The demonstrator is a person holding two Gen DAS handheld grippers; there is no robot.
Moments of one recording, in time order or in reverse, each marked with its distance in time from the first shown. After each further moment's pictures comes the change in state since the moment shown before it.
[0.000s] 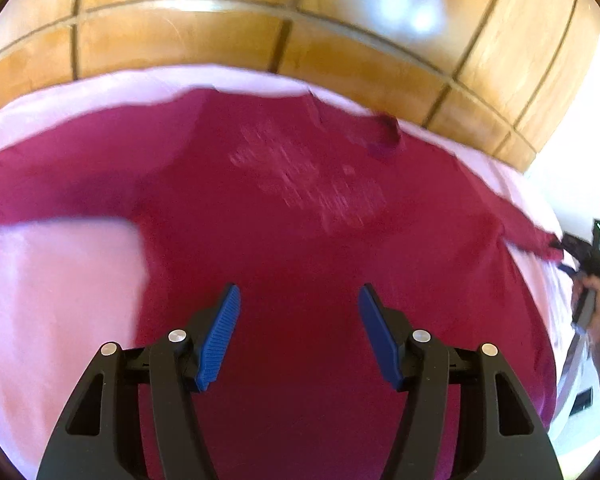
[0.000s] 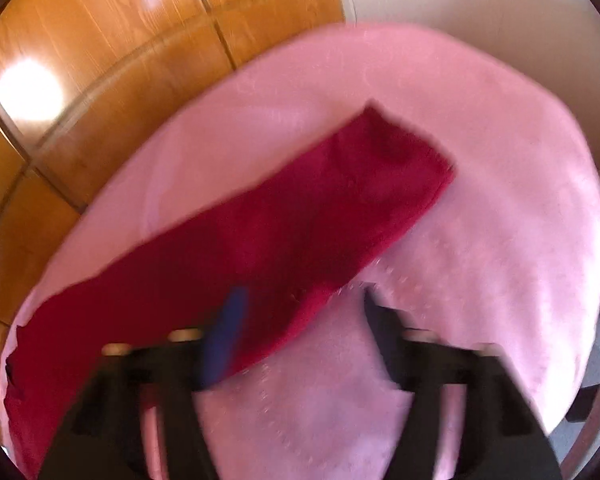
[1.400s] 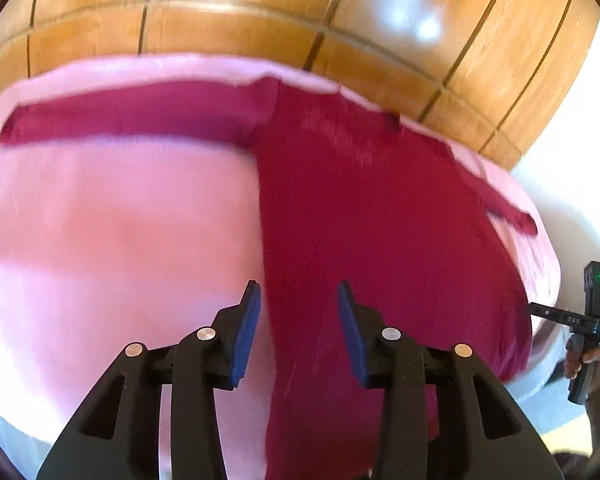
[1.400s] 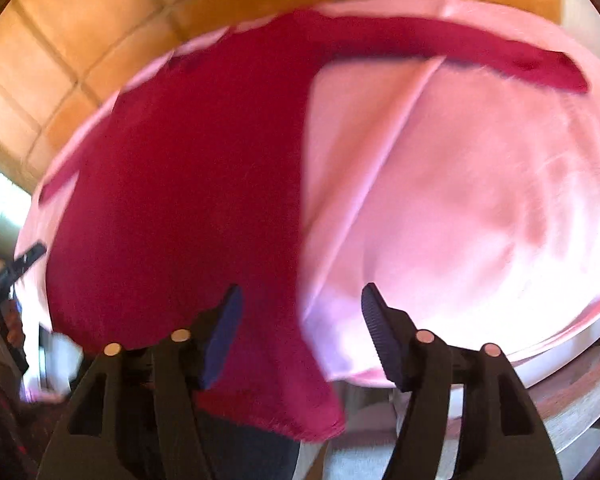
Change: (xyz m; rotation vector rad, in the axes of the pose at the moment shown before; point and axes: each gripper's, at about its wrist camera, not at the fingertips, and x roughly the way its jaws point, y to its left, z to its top) left arm -0.111 0.048 -0.072 -0.027 -0.001 -0.026; right arm -0.117 0.053 -0.191 -0.481 0.344 0.457
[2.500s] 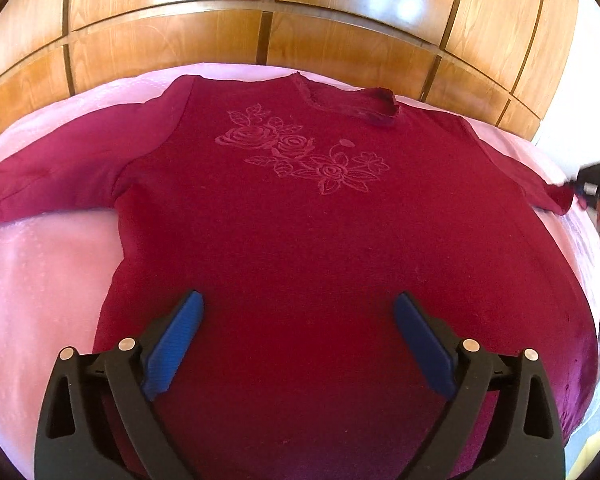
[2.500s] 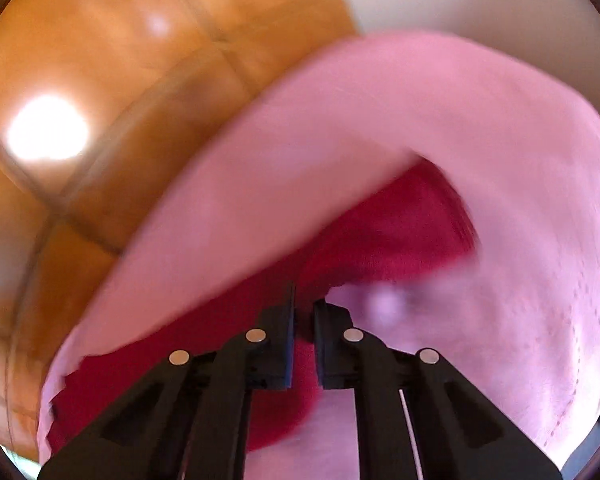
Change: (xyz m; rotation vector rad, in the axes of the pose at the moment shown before) left arm 0.134 -0.065 0.040 0.153 0.002 0.083; right arm -0.004 -0.171 0.223 0.481 -0.414 -0.189
